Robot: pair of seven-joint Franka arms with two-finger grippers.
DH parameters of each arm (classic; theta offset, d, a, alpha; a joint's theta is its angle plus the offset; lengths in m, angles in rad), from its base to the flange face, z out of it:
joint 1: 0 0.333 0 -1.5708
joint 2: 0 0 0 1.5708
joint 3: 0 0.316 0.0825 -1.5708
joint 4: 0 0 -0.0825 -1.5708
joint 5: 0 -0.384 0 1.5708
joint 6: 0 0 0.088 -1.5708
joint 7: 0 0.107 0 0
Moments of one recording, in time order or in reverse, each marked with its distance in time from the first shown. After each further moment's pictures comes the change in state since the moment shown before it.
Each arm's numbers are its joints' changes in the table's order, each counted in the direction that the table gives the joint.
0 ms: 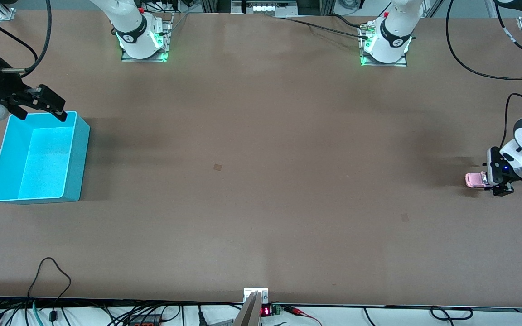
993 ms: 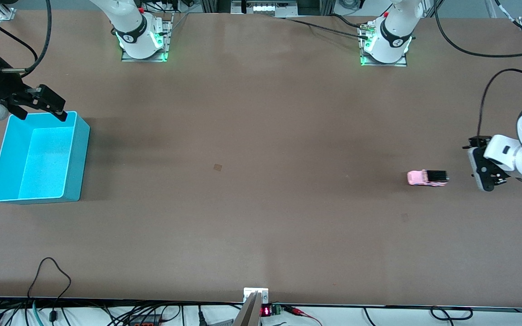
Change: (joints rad) left arm -0.147 -0.239 -0.167 -0.065 0.000 0.585 -0.784; right arm 0.000 0.000 0.000 0.000 0.000 0.001 0.000
